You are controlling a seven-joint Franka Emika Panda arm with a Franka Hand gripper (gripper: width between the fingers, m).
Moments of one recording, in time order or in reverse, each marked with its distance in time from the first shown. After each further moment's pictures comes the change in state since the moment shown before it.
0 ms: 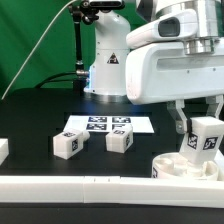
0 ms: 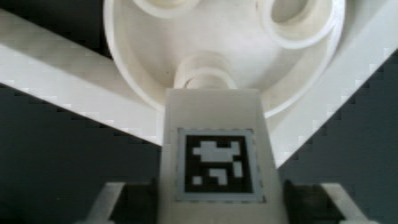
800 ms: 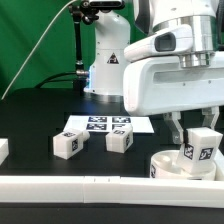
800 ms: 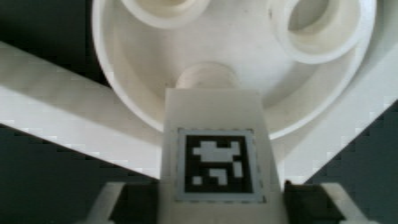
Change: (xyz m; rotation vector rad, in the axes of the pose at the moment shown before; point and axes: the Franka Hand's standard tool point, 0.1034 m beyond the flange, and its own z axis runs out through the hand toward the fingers) arm -0.010 0.000 0.015 -0.014 0.027 0.001
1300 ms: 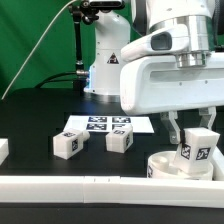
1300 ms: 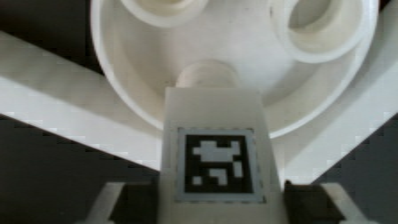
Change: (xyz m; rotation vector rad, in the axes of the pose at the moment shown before) arm -0.001 0.003 0.000 -0.008 0.015 -0.003
